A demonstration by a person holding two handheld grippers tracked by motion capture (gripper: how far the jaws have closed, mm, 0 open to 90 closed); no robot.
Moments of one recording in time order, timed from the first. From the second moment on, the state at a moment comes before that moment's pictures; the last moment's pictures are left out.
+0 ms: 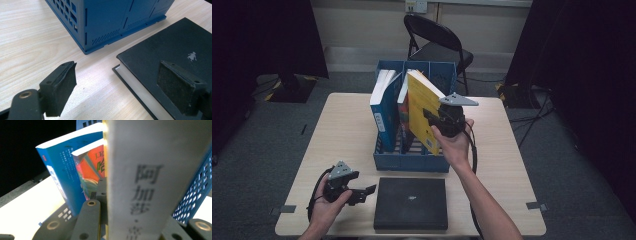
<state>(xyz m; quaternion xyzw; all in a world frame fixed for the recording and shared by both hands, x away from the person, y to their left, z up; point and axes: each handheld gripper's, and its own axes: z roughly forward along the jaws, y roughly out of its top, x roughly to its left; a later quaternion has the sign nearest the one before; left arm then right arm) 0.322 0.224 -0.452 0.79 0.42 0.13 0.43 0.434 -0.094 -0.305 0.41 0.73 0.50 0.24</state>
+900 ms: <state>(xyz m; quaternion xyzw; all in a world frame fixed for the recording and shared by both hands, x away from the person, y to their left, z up) 0.323 0.222 -0.453 0.79 0.43 0.13 0.43 0.470 -0.067 -0.314 0.46 0.70 0.47 0.28</state>
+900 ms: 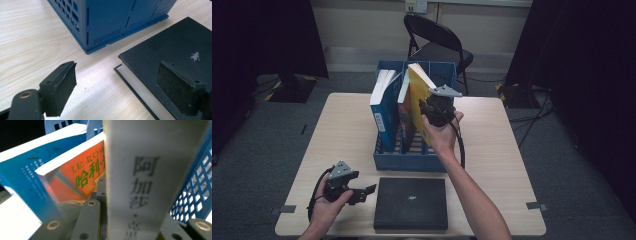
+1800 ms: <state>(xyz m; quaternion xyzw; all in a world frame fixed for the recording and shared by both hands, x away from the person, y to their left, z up) 0.324 0.221 -0.454 0.79 0.43 0.13 0.43 0.503 -0.044 -0.329 0.47 0.69 0.46 0.30</state>
